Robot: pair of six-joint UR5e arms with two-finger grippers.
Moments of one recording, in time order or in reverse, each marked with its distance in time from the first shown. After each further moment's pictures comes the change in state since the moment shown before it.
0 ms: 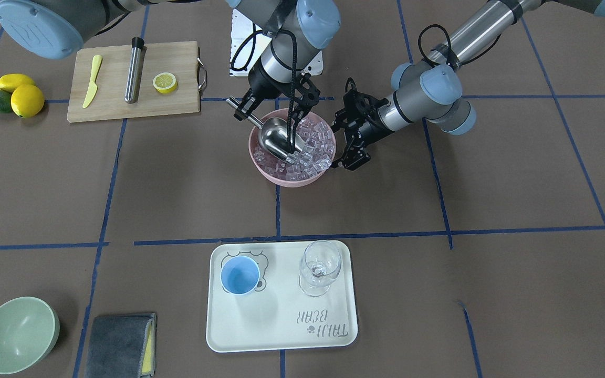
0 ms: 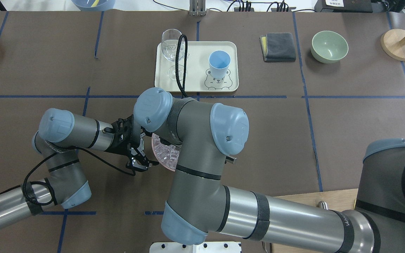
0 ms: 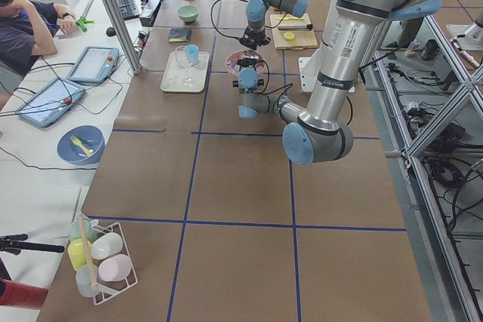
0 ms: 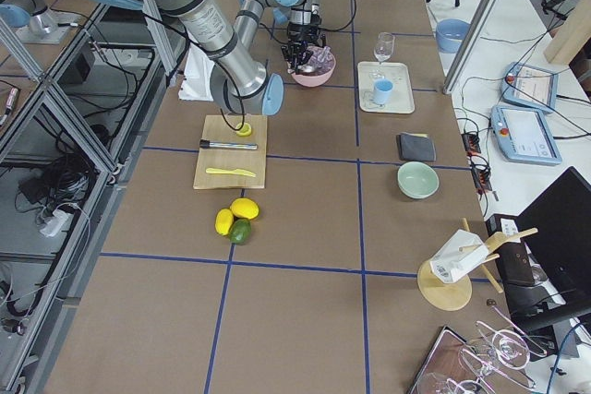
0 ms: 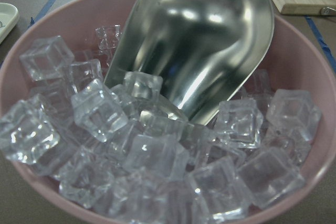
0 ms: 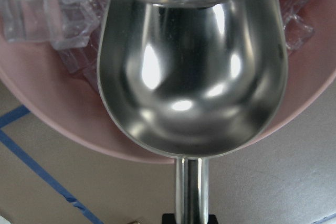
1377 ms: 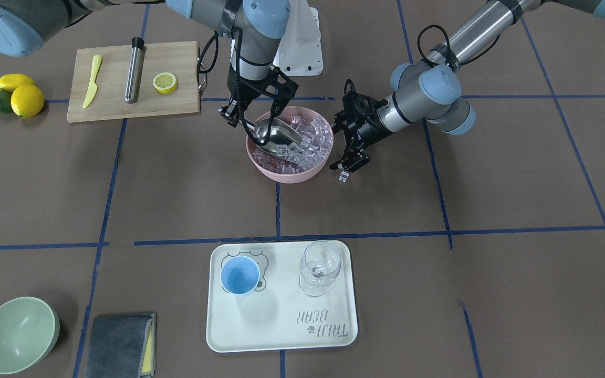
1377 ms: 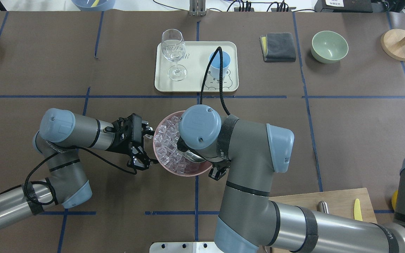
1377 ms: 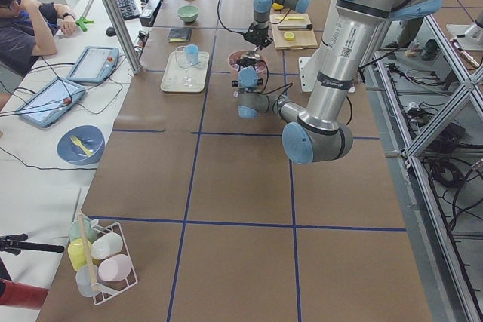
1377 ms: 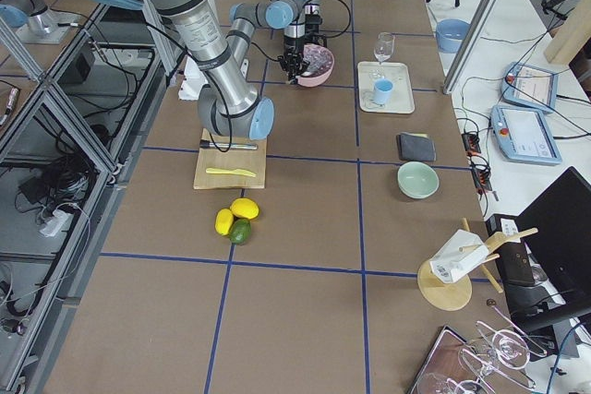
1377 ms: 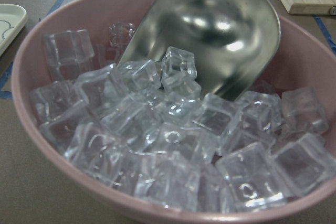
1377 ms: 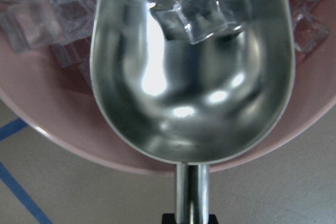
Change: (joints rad) left arm 0.000 -0.004 0.003 0.002 0.019 0.000; right arm -0.016 -0.214 0.174 0.270 0.000 0.072
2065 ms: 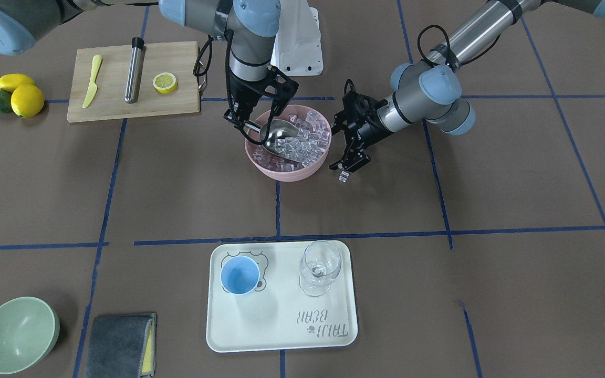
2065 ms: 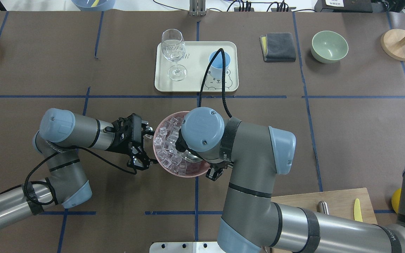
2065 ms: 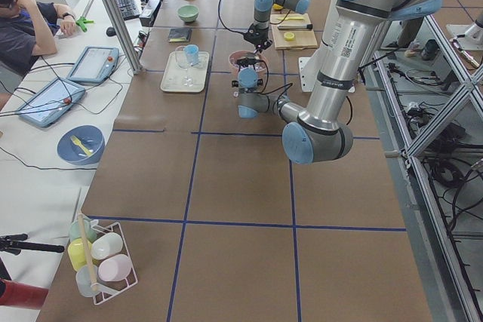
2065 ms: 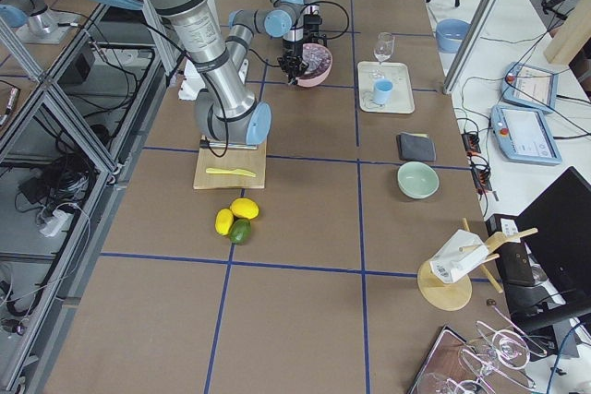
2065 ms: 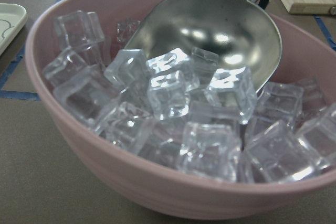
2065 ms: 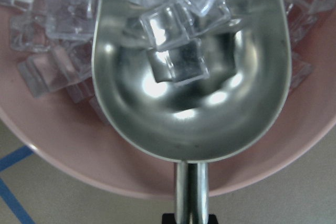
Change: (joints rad) left arm 0.000 0.000 0.000 0.000 0.000 0.000; right arm 0.001 -0.039 0.020 0.120 0.001 0.031
